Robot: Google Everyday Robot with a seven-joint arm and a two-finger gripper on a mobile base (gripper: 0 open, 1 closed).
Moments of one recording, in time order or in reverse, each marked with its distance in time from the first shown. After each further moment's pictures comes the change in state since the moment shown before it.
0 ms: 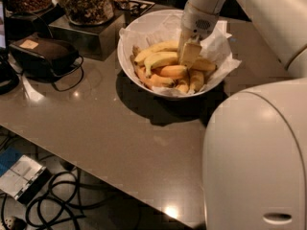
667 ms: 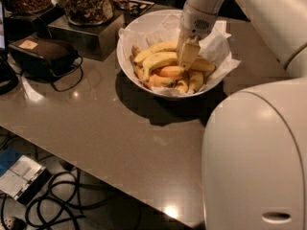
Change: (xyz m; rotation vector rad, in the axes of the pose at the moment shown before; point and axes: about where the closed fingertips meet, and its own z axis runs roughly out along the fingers) arm 0.000 0.000 0.000 0.000 0.000 0.000
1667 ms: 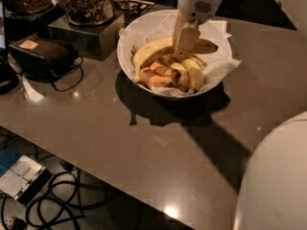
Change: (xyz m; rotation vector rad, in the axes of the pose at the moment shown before) arm -0.032 0.027 -0.059 0.163 -0.032 -0.022
